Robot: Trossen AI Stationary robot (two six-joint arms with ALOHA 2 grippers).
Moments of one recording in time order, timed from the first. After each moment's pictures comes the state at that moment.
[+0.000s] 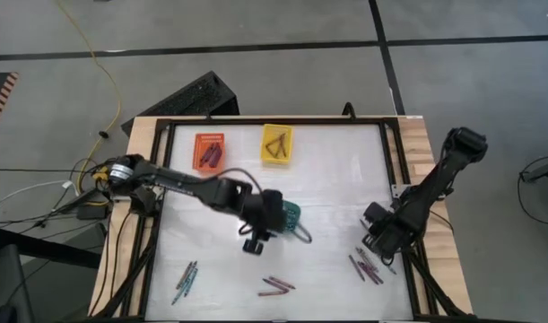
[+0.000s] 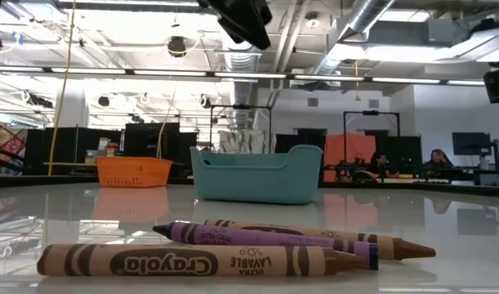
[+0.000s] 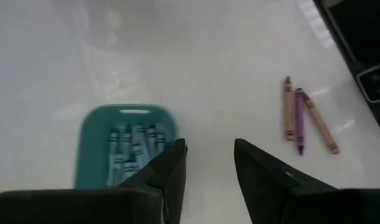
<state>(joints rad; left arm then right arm) -0.19 1.78 1.58 -0.67 0.07 0.09 0.85 1.10 0.60 -1.05 0.25 1.62</state>
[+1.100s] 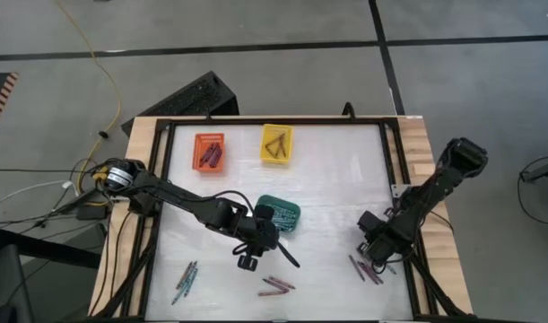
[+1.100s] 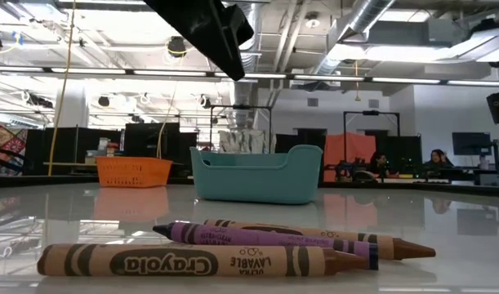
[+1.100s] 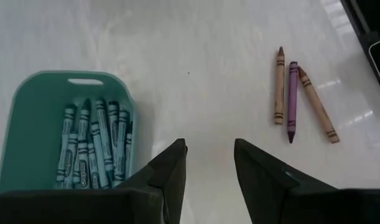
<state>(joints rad) -0.32 1.78 1.42 -0.56 -0.04 -0.02 0.80 1.33 0.58 -0.84 0.20 1.54</state>
